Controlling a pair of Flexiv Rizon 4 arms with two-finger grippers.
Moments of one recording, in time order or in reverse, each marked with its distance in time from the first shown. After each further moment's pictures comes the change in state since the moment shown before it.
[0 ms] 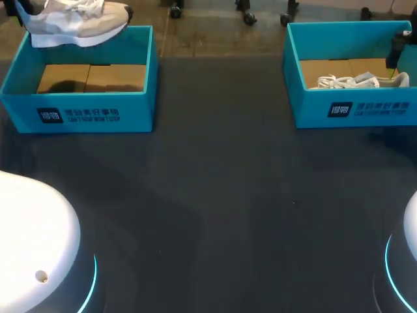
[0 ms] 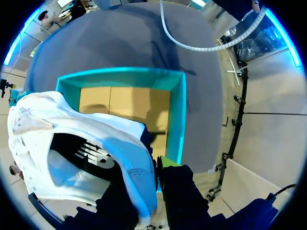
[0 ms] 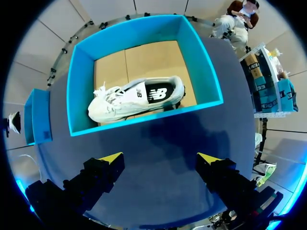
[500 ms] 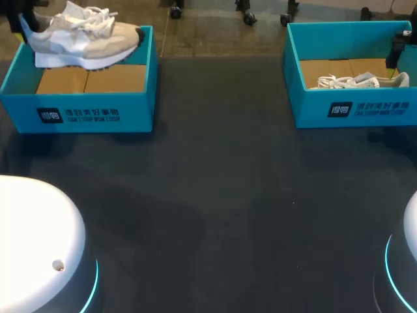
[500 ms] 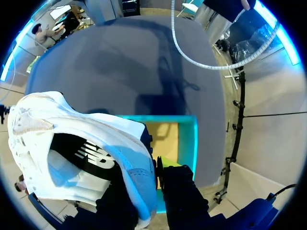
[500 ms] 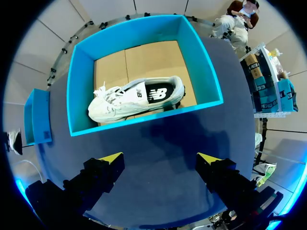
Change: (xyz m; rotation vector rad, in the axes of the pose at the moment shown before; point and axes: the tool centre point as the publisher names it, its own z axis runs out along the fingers) left arm -0.036 -0.099 -0.013 0.066 0.010 0.074; right arm 0.000 0.000 0.000 0.000 0.000 0.000
